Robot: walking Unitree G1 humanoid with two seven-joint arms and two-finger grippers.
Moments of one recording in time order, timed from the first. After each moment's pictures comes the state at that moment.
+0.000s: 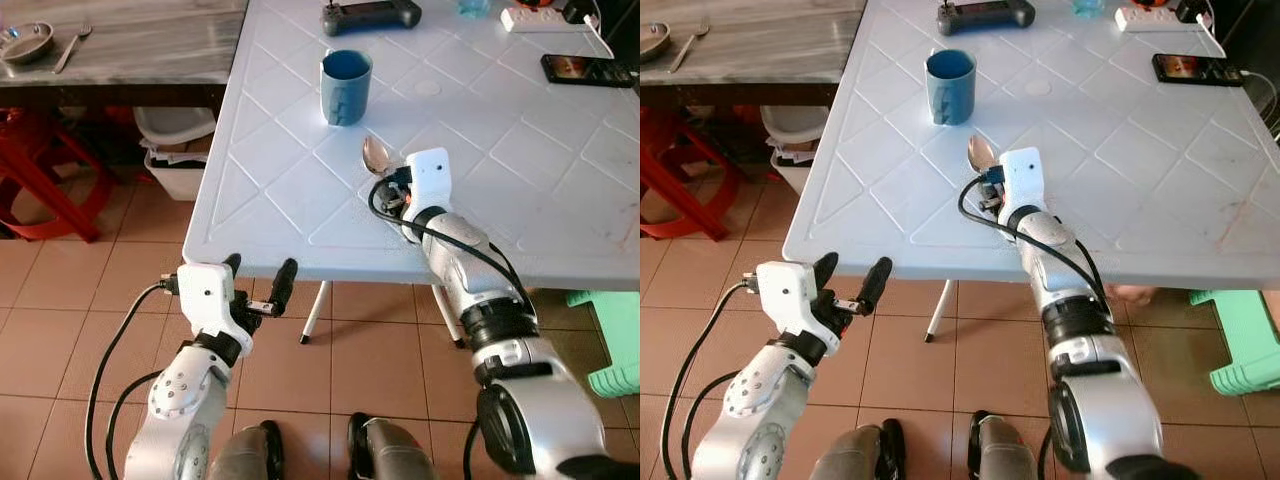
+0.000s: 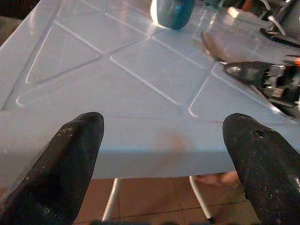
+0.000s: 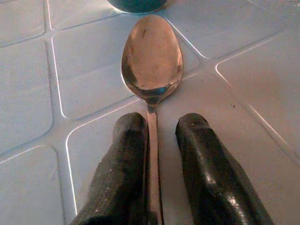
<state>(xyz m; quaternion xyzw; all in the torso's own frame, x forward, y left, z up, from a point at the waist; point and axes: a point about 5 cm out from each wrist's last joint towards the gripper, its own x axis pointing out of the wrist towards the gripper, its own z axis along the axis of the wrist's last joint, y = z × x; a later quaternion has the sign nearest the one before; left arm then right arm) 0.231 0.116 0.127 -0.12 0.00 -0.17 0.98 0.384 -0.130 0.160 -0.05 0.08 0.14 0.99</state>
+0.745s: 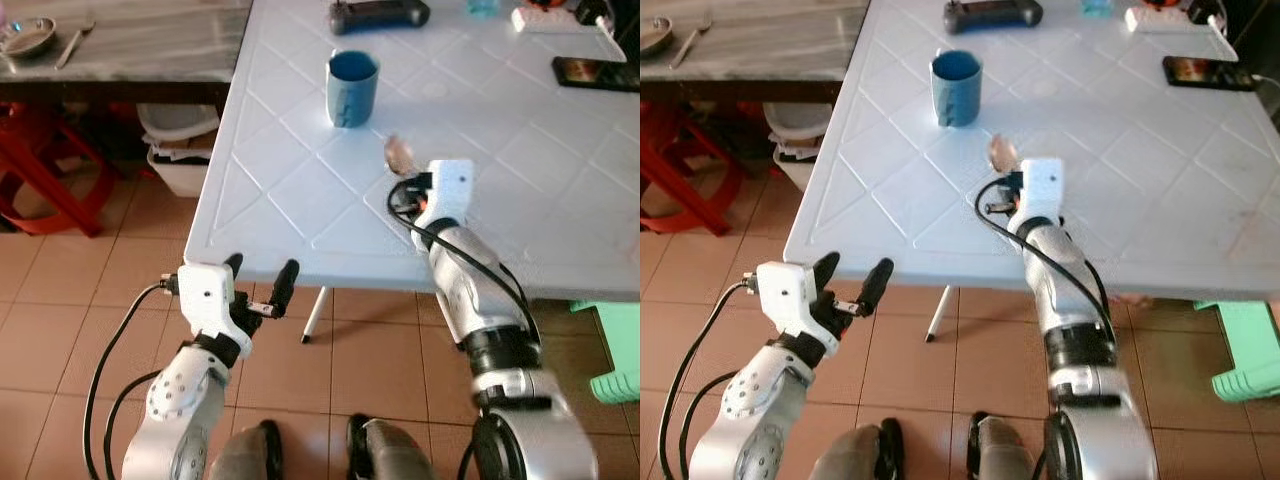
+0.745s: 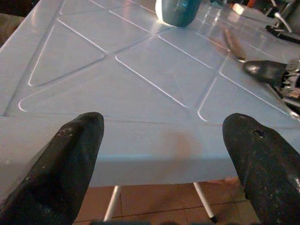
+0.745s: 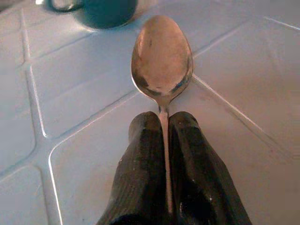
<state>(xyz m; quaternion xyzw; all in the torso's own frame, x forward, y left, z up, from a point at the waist) 0.231 0.116 0.125 -0.11 0.00 -0.16 0.98 0.359 -0.140 0.149 0.05 0.06 0.07 0.99</state>
